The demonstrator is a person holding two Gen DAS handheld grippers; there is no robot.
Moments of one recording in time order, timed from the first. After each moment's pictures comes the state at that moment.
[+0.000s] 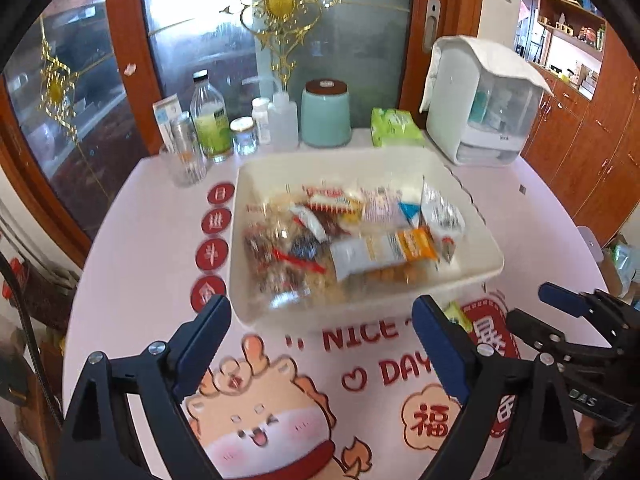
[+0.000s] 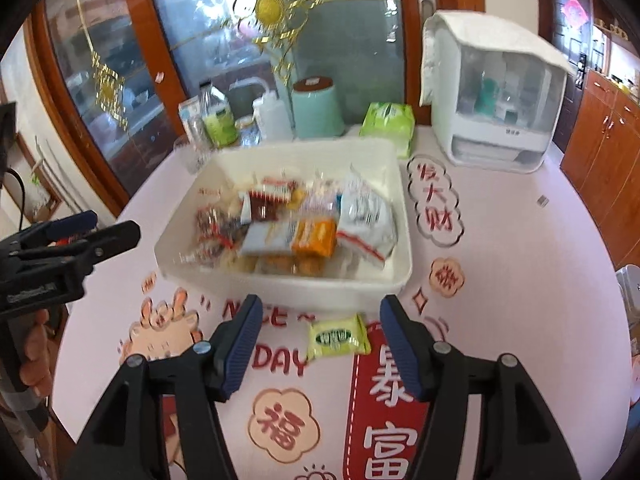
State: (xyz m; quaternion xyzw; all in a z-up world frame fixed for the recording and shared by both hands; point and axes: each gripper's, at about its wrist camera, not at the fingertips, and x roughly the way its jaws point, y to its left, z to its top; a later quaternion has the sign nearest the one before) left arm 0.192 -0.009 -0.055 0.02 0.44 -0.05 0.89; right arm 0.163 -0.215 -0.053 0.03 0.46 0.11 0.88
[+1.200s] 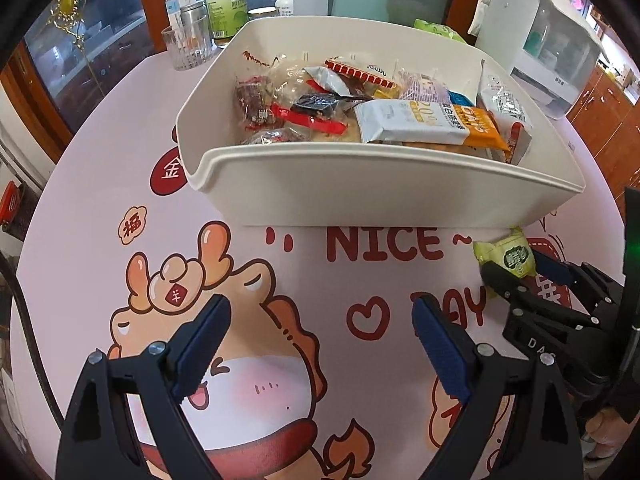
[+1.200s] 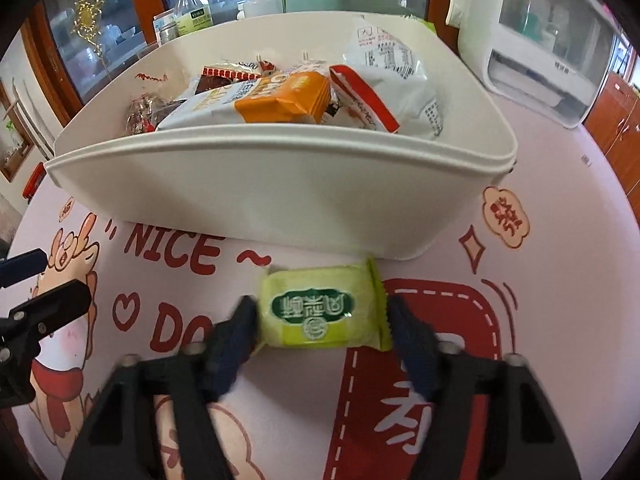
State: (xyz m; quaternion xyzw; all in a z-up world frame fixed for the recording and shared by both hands) left arm 0.194 -0.013 -0.184 -0.03 0.54 0.01 0.84; right arm 0.191 -0.198 -0.198 -0.04 0.52 0.10 0.85
